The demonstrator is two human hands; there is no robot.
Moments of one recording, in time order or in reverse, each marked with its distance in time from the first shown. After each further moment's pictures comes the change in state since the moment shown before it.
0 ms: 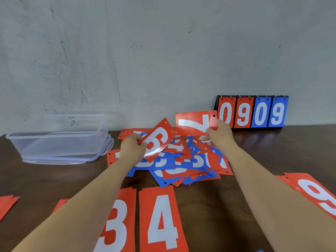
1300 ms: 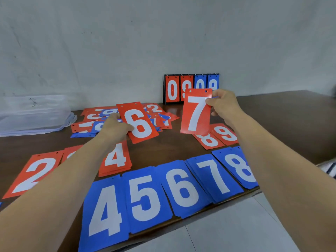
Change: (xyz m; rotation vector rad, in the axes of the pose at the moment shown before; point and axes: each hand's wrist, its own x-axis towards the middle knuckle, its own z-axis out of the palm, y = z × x) left_hand -0.174 0.086 -0.001 -0.453 -0.245 -0.153; right_hand -0.162 -0.017 -0.196 -0.017 0.170 -0.019
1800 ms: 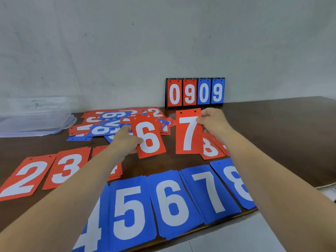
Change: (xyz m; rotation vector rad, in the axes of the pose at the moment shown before) left_hand 0.004 -0.006 0.050 0.125 0.011 -0.130; right_hand 0.021 0.041 0.017 -0.025 -0.170 0.056
